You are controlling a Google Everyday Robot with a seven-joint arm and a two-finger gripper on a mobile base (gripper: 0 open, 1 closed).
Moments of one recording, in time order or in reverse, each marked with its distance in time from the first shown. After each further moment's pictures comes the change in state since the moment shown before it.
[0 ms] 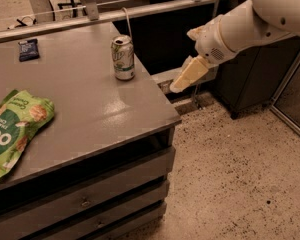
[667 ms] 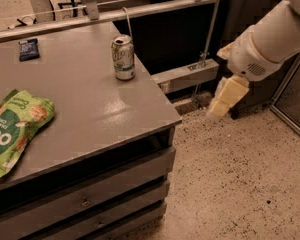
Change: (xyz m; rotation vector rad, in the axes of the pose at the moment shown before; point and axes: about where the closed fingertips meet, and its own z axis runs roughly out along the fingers) arm 0.065 0.060 -0.079 -0.060 0.300 0.006
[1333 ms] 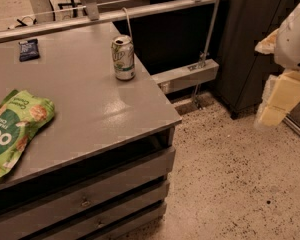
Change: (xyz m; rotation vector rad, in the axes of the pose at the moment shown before) arm 0.030 0.043 -0.093 -0.015 0.202 -0.024
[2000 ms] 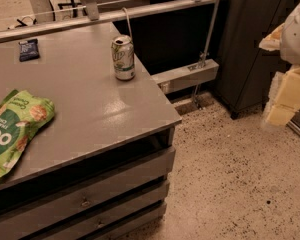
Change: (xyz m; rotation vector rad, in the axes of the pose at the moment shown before) arm 0.001 0.006 -0.016 -0.002 0.026 -0.010
